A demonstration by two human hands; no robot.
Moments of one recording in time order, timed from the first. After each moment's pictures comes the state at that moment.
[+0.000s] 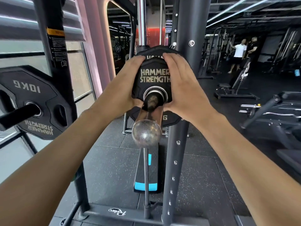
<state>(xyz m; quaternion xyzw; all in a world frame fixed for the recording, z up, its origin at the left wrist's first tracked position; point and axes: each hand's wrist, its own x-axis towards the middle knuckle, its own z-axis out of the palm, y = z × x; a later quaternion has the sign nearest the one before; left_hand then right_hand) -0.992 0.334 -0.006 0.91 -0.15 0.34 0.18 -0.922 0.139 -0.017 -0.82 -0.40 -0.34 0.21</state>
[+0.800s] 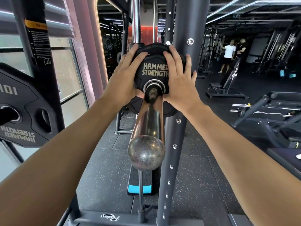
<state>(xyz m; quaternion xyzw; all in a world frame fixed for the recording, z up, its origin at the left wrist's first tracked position) -0.901 0.353 -0.010 0.91 -0.11 0.39 0.13 -0.852 0.168 -0.022 -0.87 -0.29 -0.35 0.18</state>
